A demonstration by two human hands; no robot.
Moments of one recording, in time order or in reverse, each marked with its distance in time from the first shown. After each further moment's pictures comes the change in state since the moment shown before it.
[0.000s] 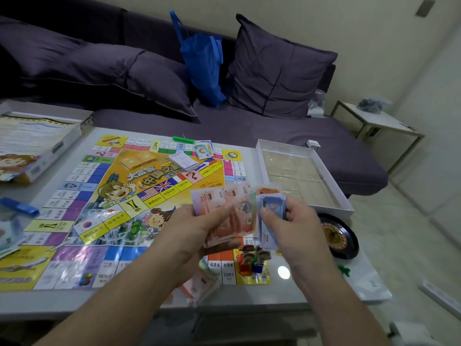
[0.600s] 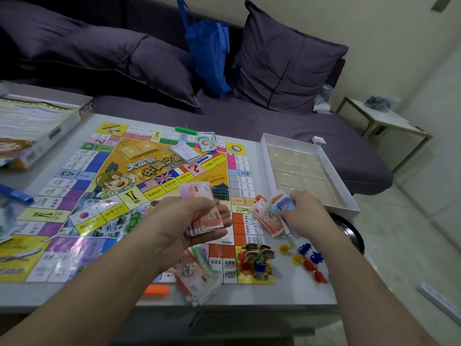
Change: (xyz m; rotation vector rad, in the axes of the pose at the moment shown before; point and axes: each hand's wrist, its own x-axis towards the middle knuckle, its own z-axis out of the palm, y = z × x) left_hand 0.015 0.013 -0.021 0.019 0.054 -0.094; right_hand 0.094 0.041 -0.022 -0.711 -0.101 0.079
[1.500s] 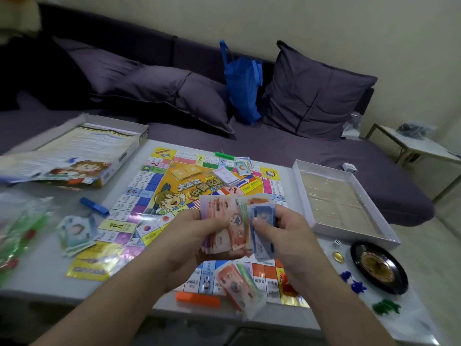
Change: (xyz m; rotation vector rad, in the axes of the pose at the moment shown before) left_hand -0.053 0.027 -0.062 0.078 -0.079 0.145; right_hand -0.102 -0.124 0.037 0.783 -0.187 -0.196
